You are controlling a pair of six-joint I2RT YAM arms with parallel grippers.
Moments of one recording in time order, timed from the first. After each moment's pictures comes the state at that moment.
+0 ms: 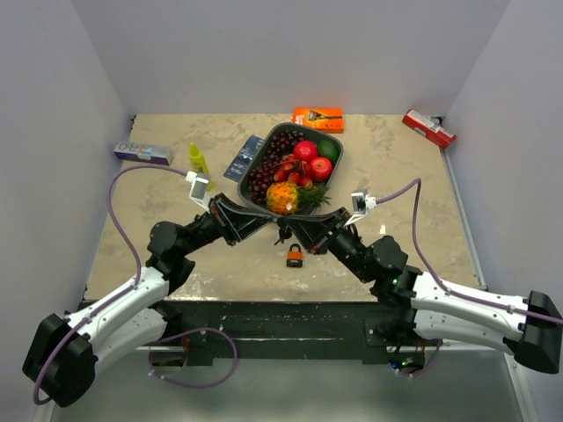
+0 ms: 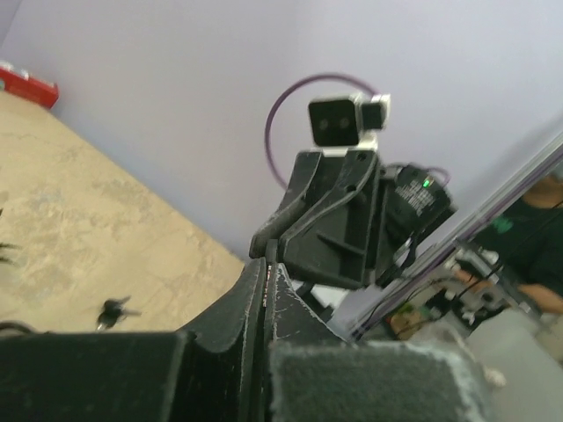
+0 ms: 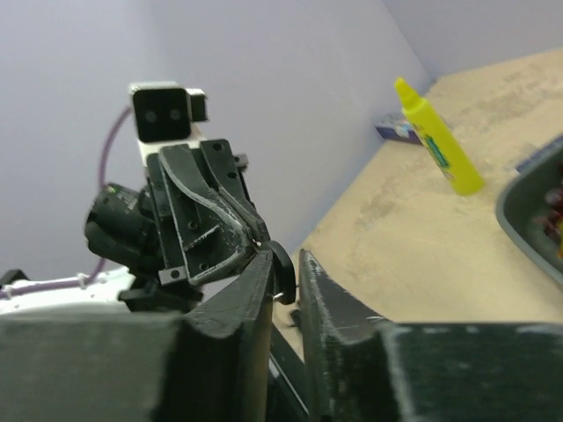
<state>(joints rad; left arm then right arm) -0.57 0.89 0.40 0.94 0.56 -0.99 1.10 0.87 0.50 0.66 0.28 0.70</state>
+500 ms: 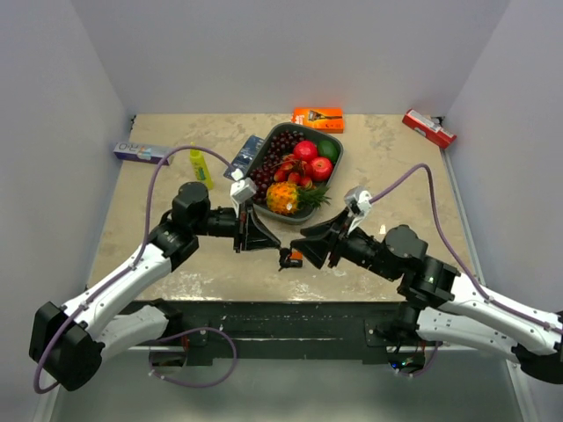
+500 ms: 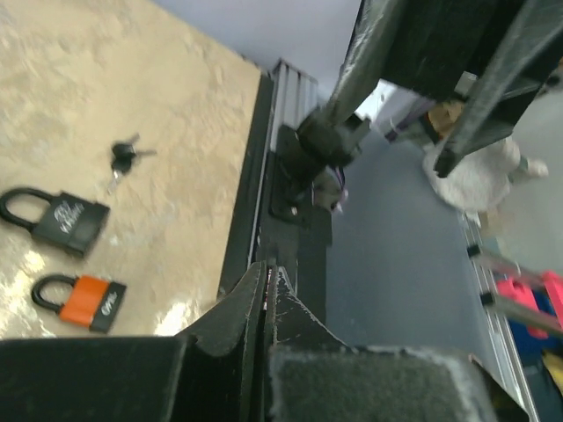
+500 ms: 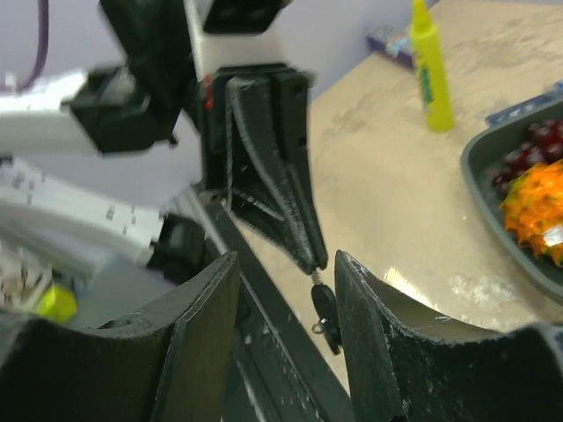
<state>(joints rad) -0.57 1.00 0.71 0.13 0.96 -0.42 1.09 0.70 0.73 0.01 0.09 0.46</state>
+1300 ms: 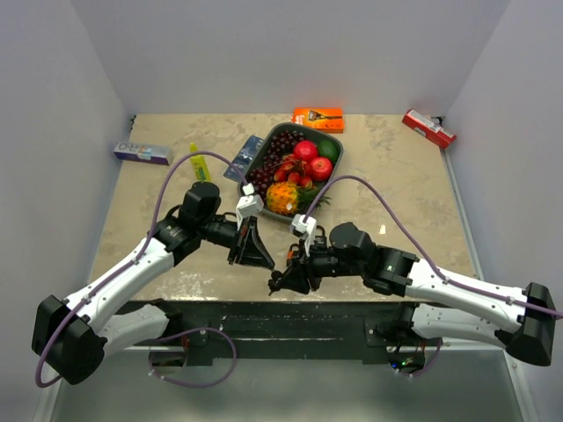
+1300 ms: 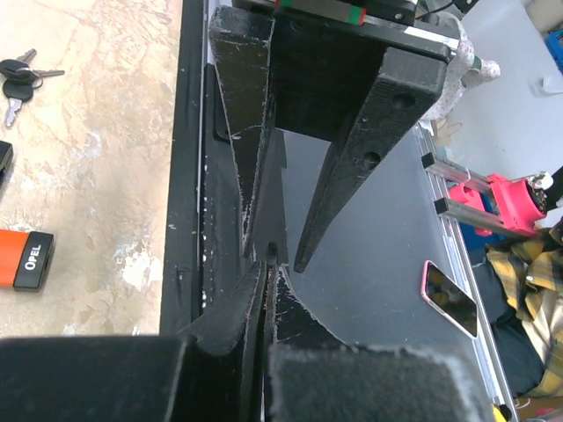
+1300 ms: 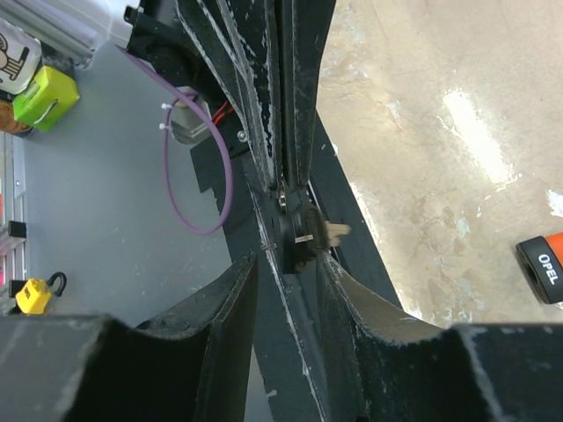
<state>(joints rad) -0.57 1.06 0.77 -0.24 1.17 -0.13 1.09 0.97 0.73 -0.18 -0.31 0.39</state>
